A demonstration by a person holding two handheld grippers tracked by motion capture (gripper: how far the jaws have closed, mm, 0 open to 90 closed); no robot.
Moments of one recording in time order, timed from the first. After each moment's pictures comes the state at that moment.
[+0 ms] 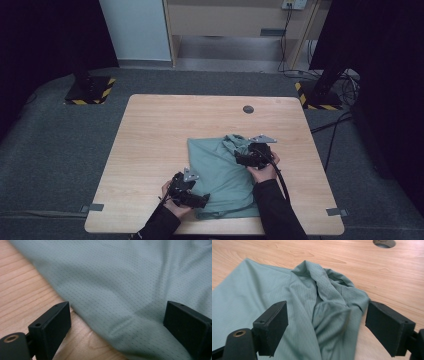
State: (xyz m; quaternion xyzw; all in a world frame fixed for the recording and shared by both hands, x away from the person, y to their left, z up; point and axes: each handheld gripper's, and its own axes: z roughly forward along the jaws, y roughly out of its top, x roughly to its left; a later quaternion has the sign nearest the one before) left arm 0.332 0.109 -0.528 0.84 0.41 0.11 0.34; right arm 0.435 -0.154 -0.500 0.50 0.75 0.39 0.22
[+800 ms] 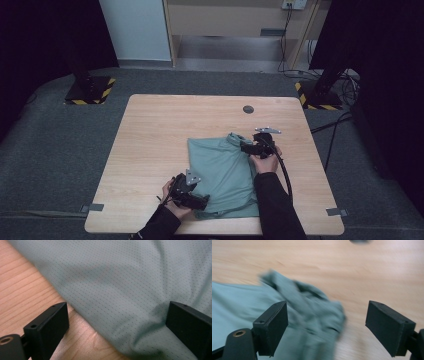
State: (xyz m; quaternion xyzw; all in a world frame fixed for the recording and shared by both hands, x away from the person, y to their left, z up) left arm 0.331 0.107 -0.533 0.85 0.40 0.15 0.33; right arm 0.480 -0.172 -0.514 0.56 0.70 0.38 0.22
